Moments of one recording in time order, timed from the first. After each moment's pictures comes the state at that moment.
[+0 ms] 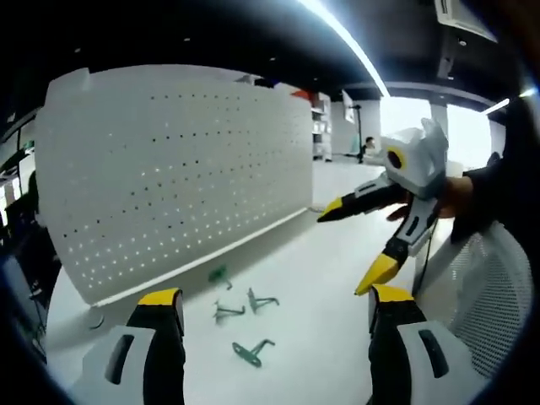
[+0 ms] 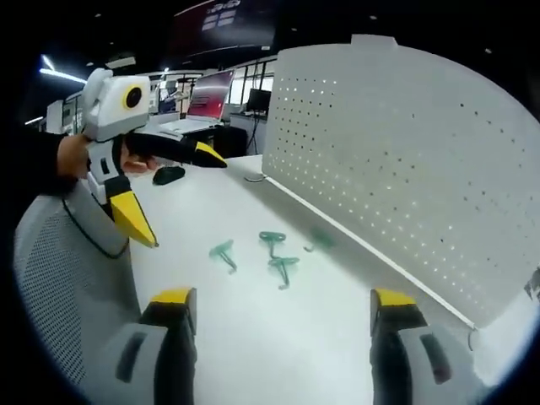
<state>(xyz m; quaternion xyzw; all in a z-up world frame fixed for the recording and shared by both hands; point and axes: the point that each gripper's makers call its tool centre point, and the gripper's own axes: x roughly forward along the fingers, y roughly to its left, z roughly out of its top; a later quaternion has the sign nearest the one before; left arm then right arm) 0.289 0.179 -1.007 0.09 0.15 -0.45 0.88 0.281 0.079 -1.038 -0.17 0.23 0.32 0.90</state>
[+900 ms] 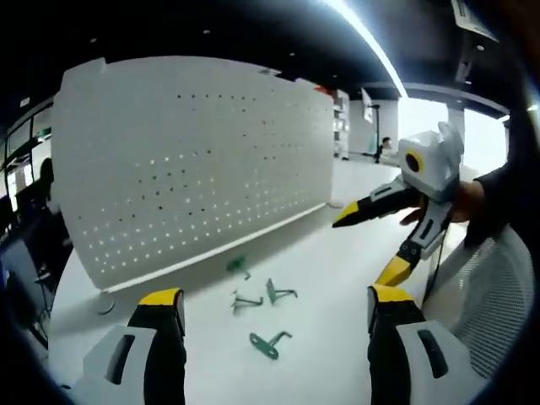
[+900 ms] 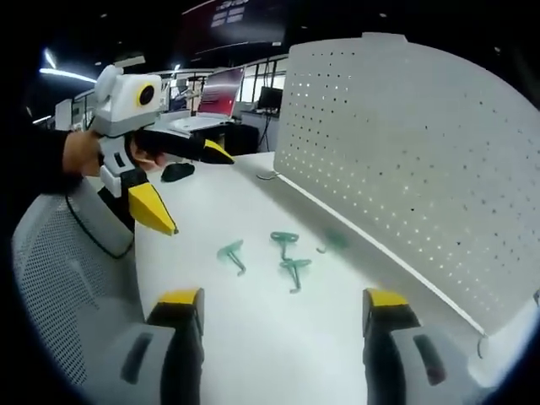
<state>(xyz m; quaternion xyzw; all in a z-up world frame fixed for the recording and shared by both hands) 0.302 0.197 -1.010 0.08 0.16 -0.41 0.89 0.287 0.091 -1.049 -0.16 0.24 0.34 0.89</state>
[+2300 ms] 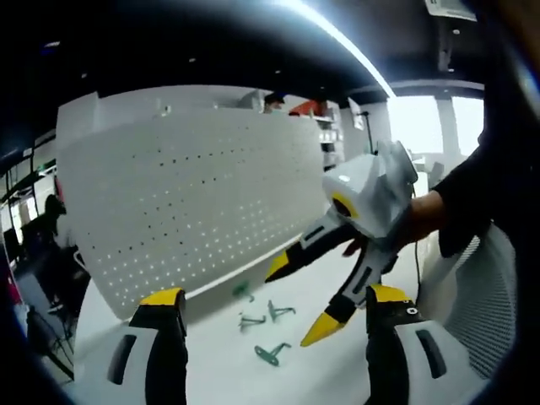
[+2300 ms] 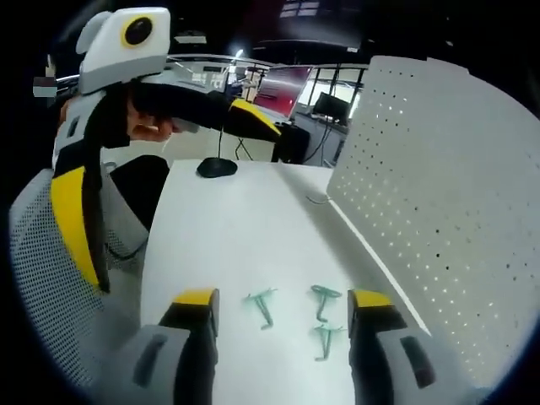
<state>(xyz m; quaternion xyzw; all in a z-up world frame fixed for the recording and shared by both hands) 0.272 0.200 -0.968 0.11 0.09 -0.42 0.90 0.305 0.183 -1.047 -0.26 0.20 0.45 0.83</state>
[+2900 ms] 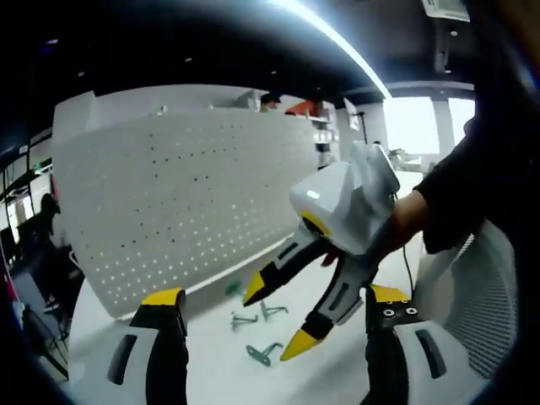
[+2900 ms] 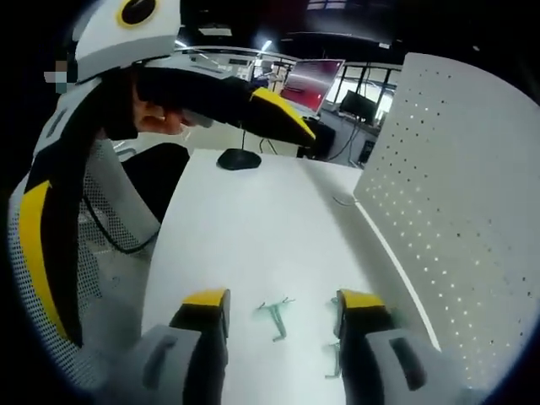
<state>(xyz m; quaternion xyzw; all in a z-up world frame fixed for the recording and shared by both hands) 0.269 0.194 -0.974 0.11 0.10 -0.43 0.89 0.300 0.207 -1.062 -0.28 0.21 0.51 0.79</state>
